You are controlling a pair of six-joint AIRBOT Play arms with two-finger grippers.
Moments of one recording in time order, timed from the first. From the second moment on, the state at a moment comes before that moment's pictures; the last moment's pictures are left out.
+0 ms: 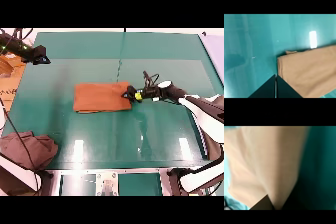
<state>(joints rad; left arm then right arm) 0.18 -1.85 2.11 1.07 -1.48 -1.36 0.16 -1.72 1.18 -0.41 0.85 1.17</state>
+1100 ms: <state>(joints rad) 0.11 -1.85 1.99 1.08 -1.49 -1.35 -1.08 -1.27 1.37 -0.54 1.26 1.31</state>
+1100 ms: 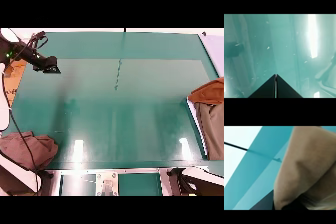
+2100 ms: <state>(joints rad) 0.11 -1.85 1.99 1.07 -1.53 -1.35 -1.38 -1.19 1.07 -1.33 1.46 1.70</state>
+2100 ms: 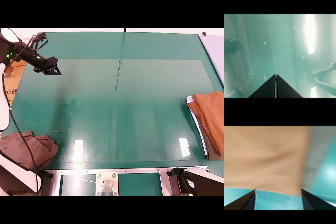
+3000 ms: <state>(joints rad) -0.01 -1.43 1.60 1.09 -1.56 -1.38 -0.41 -1.13 1.02 -1.08 1.39 1.62</state>
